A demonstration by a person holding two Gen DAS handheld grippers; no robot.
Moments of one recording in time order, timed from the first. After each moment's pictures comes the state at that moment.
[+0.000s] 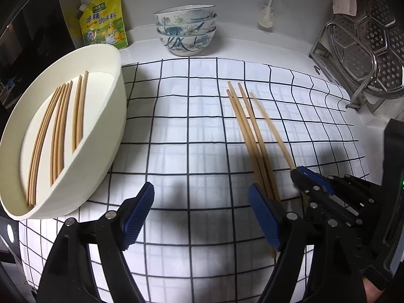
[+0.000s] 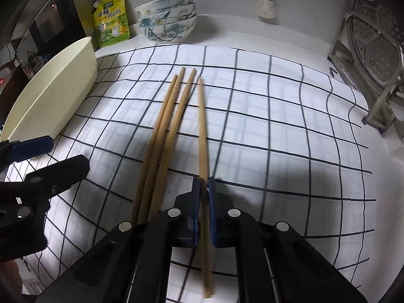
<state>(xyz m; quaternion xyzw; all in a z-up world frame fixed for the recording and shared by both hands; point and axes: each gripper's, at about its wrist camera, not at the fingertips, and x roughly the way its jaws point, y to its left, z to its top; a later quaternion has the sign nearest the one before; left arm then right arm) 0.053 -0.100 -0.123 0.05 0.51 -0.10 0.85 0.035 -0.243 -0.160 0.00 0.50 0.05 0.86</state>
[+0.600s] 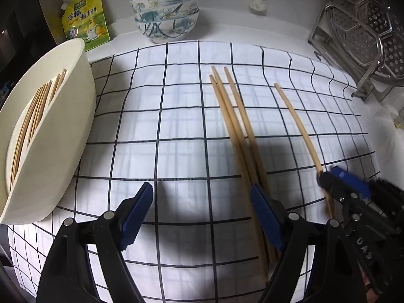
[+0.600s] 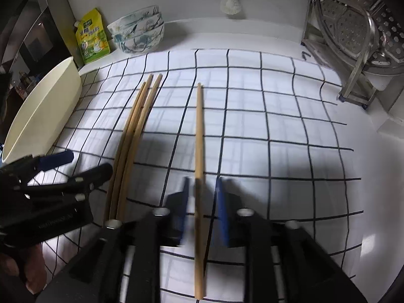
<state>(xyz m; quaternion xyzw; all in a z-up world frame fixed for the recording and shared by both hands) 0.064 -0.130 -0.156 0.07 0.53 -0.10 0.84 0.018 -0.286 -0.153 0.05 0.49 0.02 0.87</state>
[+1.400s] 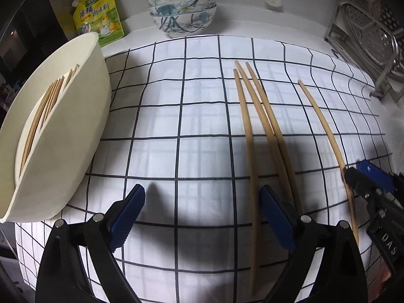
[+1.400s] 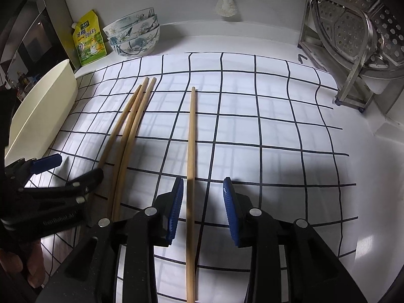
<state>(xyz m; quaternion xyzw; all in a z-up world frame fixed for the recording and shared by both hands) 0.072 -0.120 -0.165 0.08 0.53 -0.06 0.84 0.023 -0.292 -0.154 0.04 0.49 0.01 0.87</state>
